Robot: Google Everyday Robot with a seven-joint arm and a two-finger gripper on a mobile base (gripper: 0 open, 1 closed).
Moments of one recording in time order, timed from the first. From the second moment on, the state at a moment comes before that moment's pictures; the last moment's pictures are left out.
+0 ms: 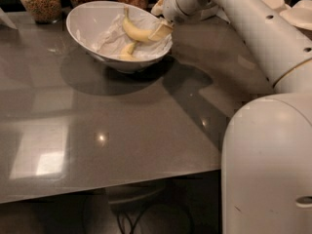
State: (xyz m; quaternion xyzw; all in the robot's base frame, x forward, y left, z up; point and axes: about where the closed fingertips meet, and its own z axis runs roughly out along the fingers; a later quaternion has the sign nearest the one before) arm 0.808 -0.002 0.910 -0.67 0.61 -0.01 0.43
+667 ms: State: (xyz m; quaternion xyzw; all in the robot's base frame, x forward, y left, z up) arm 0.815 0.005 0.893 -0.68 0.61 0.01 0.41
